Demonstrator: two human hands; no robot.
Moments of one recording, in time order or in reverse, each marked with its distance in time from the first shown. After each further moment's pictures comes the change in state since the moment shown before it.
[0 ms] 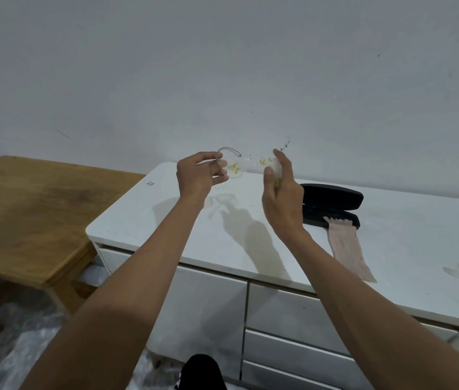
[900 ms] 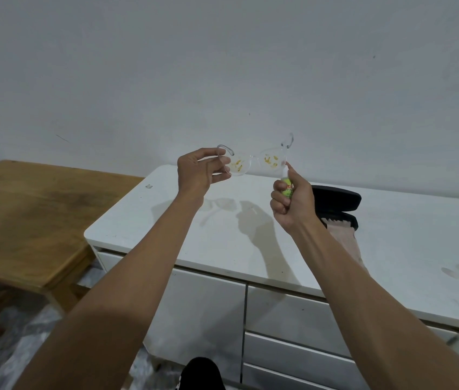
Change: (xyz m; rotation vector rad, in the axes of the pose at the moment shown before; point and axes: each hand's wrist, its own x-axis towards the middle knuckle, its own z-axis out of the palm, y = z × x) left_hand 0.006 0.007 0.005 -0.057 -0.126 0.024; right_hand 0.025 0.005 -0.024 1.224 -0.176 0.965
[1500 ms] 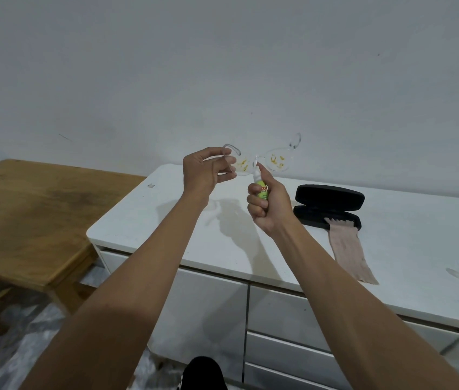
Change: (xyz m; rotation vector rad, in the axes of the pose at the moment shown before) left_hand 0.000 -0.002 0.005 0.009 -0.002 -0.011; right_hand 0.000 0.033 0.025 -0.035 -0.099 0.155
